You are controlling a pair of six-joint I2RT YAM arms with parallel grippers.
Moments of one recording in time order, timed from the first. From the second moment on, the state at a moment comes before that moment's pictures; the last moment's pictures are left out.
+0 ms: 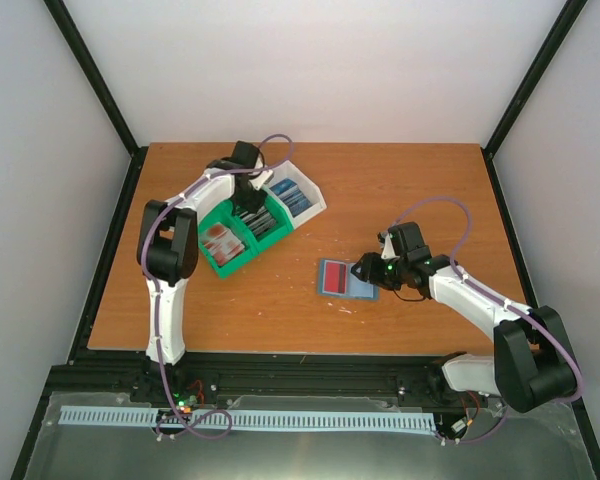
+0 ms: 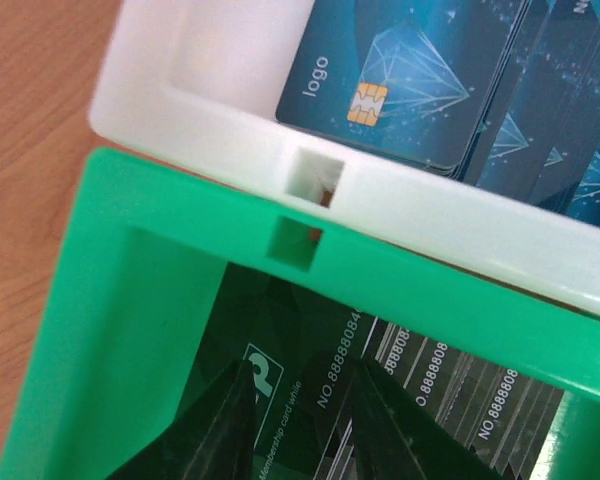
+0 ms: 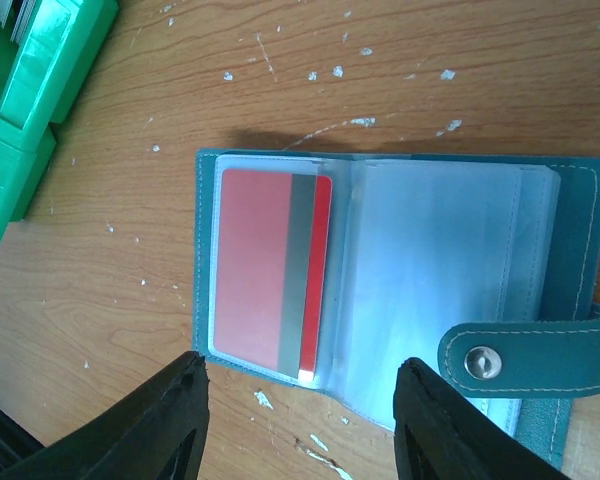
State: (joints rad) left arm -0.29 2.18 1.76 -0.73 -0.04 0.24; right arm 0.38 1.28 0.66 -0.33 -0.38 0.61
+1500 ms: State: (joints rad) left arm -0.26 2.24 1.86 -0.84 0.05 0.23; right arm 0.38 1.28 0.66 -0.33 -0.38 0.61
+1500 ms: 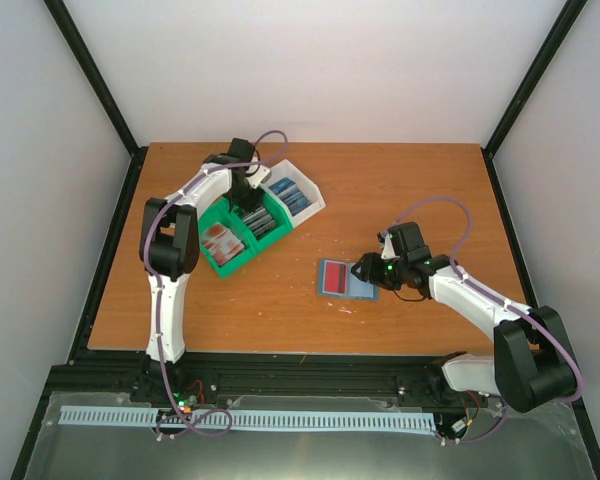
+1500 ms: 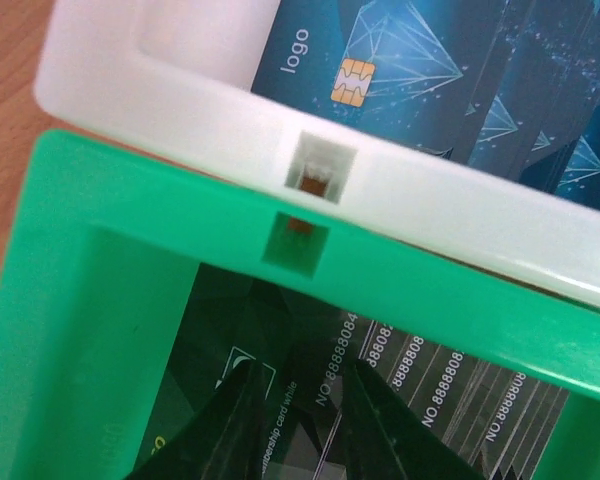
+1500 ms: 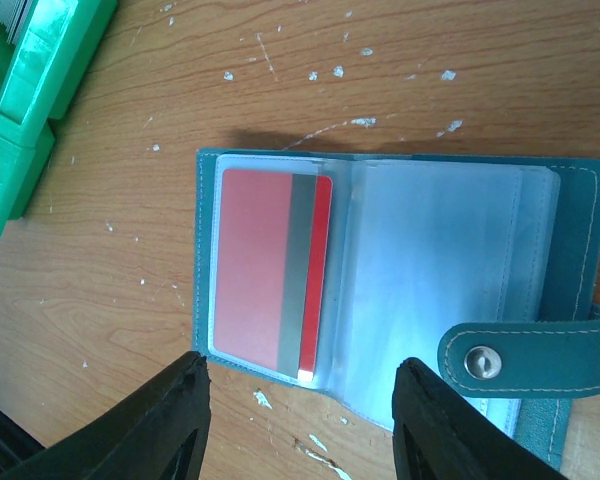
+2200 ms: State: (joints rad) left arm -0.26 2.24 1.87 -0.82 -0.01 0.23; right arm 0.38 1.28 0.66 -0.33 -0.38 0.61
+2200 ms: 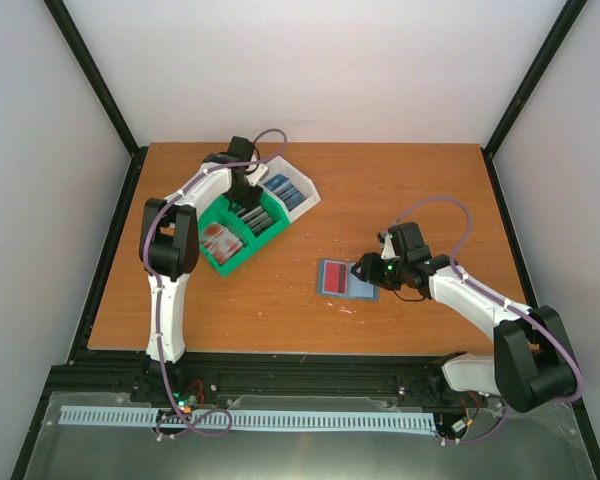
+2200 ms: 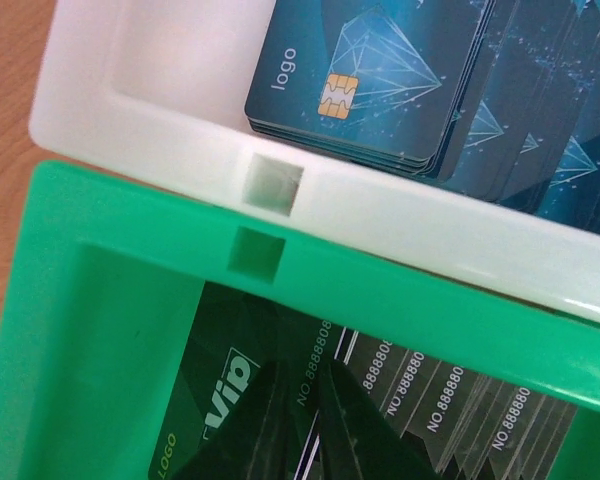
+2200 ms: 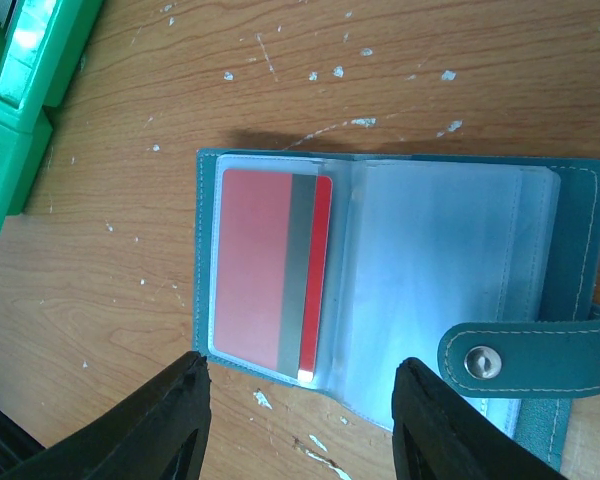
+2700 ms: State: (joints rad) left arm -0.26 2.23 1.85 -0.78 -0.07 0.22; right arm 0.38 1.28 0.66 -0.32 -0.38 0.61
